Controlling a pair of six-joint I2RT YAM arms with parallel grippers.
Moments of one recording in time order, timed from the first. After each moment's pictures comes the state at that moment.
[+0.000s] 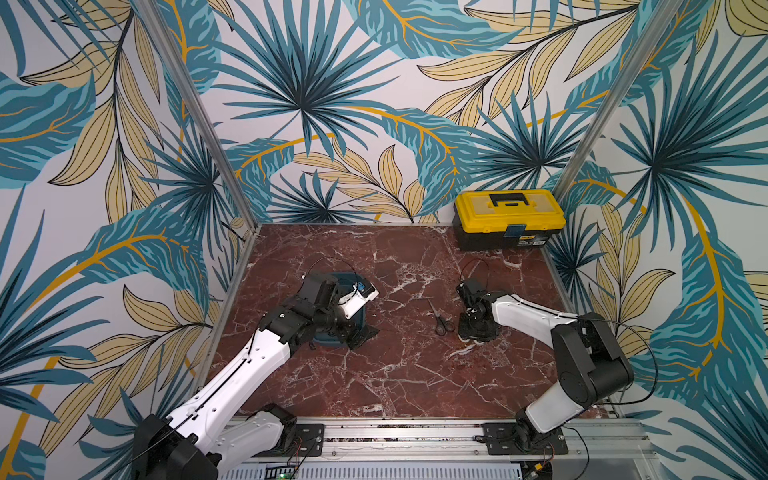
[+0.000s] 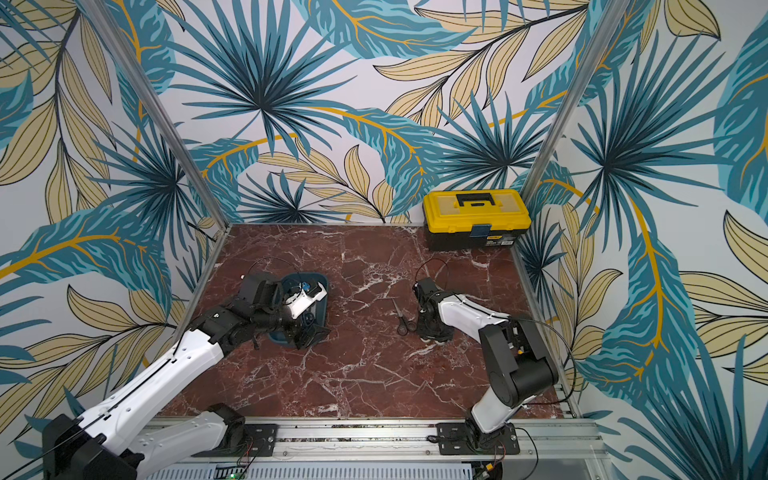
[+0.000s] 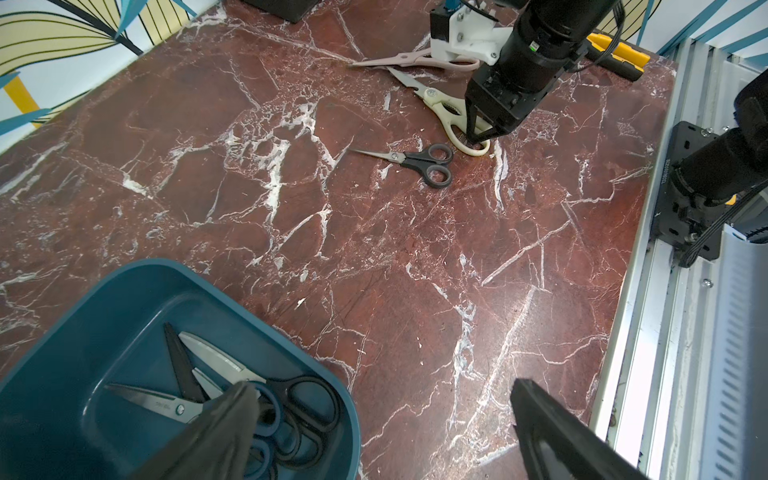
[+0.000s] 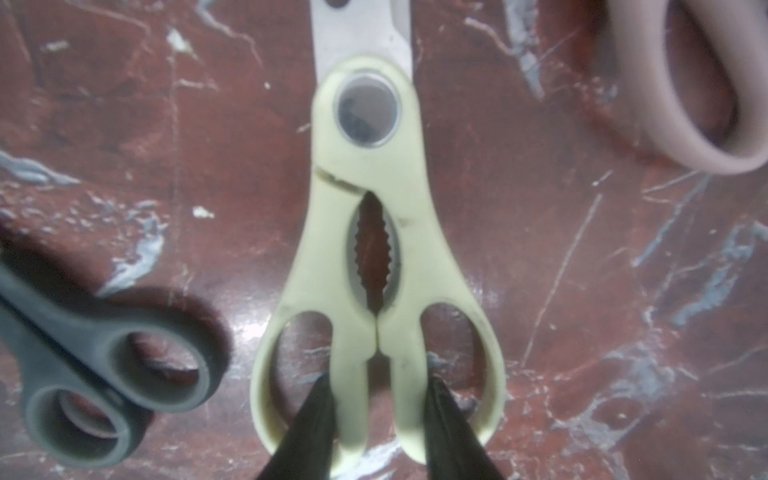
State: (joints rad) left arm -0.47 1.03 0.90 -0.59 0.47 0.32; right arm 0.21 1.39 0.82 -0.72 0.02 0.42
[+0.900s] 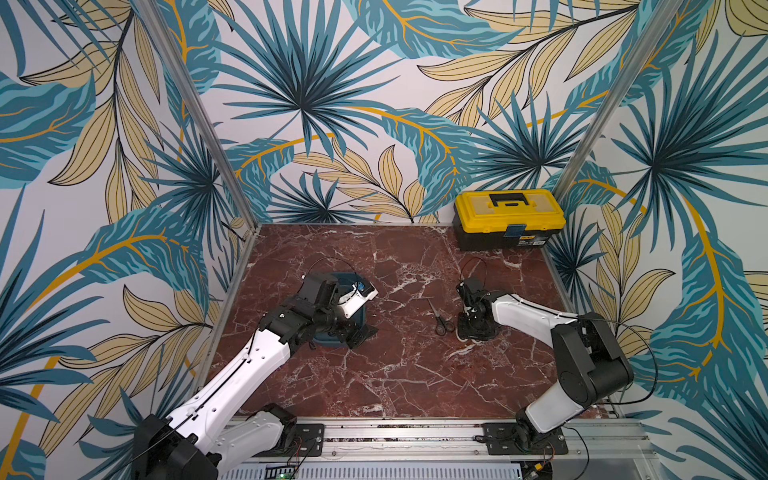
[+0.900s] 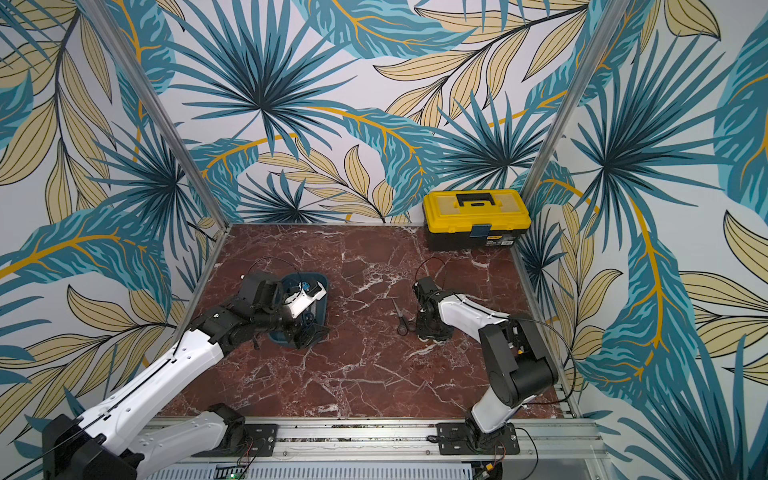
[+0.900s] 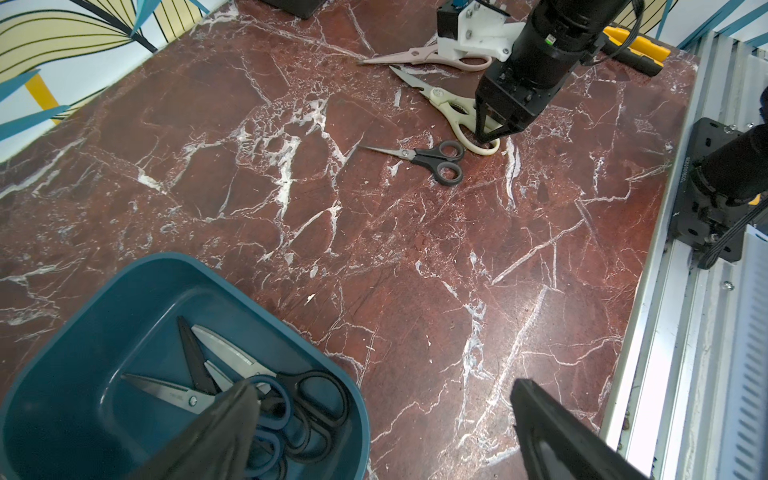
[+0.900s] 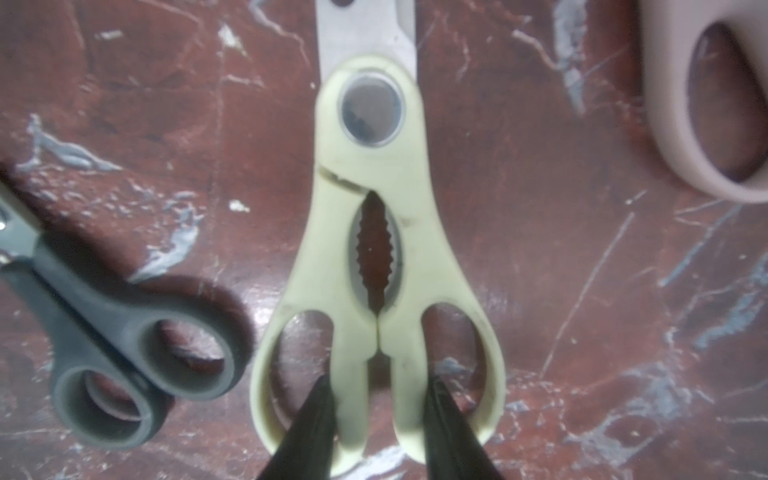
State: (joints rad) left arm -0.47 1.07 0.90 -0.60 0.42 0.32; right arm 0.34 1.52 0.93 -0.75 0.14 0.50
